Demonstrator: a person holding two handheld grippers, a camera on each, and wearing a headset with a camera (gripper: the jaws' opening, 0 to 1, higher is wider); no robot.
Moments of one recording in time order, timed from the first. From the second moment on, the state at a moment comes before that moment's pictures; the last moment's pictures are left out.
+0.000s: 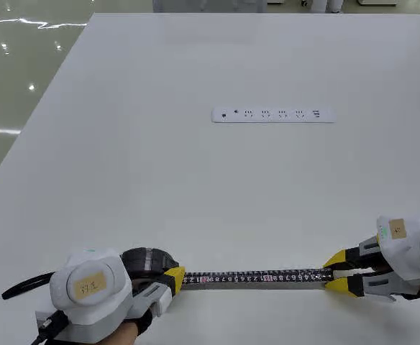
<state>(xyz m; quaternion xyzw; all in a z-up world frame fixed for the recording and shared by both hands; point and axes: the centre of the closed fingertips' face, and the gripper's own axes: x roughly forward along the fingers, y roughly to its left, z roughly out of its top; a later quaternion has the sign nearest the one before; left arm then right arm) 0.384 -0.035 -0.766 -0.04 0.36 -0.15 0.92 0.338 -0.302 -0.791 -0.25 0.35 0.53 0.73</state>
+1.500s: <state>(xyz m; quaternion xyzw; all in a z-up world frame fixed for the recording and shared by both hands) 0.383 -0.034 -0.766 -0.06 0.36 -0.16 0.92 0.348 -0.209 -0.786 -0.20 0.31 0.56 0.74</state>
